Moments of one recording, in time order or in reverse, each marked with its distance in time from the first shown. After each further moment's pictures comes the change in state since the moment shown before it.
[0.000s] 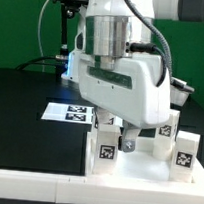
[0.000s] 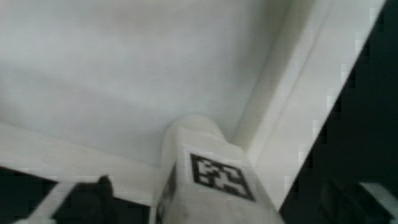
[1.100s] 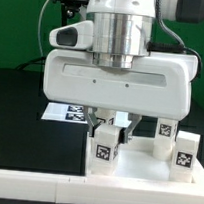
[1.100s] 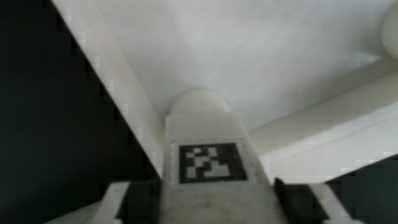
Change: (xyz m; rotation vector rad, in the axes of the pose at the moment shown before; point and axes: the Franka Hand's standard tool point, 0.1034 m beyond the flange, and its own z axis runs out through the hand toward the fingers) arm 0.006 0.004 -0.003 -0.039 0.024 -0.737
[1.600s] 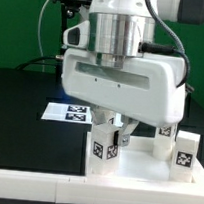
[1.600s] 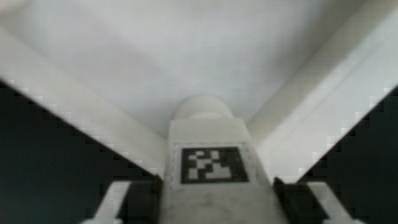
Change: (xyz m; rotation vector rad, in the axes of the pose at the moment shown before) arm 0.000 -0.003 0.000 -0.032 -0.007 0.702
